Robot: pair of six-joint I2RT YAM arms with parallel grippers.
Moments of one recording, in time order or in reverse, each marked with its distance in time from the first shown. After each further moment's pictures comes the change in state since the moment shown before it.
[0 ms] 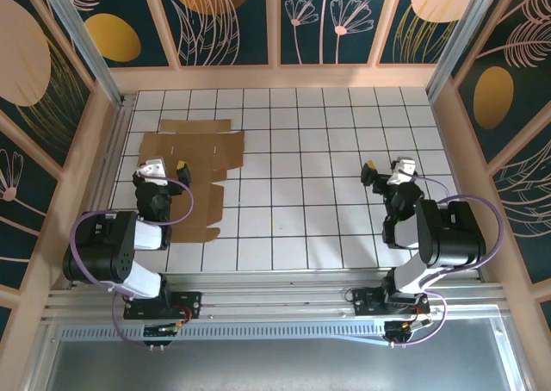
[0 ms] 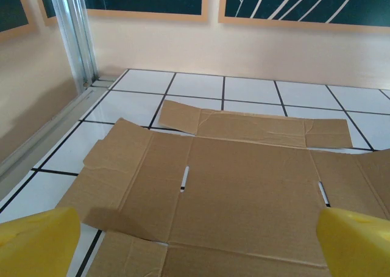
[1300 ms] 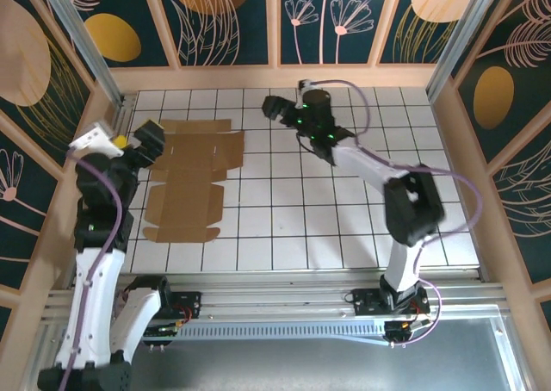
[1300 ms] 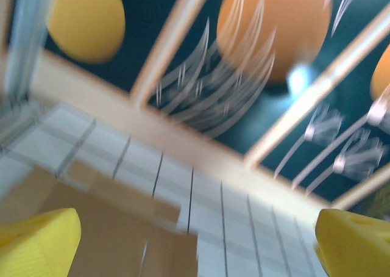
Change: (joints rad) left arm 0.001 -0.726 0.678 -1.421 0.172 -0.496; right arm 0.599 0.362 1.270 -1.127 -0.070 0.559
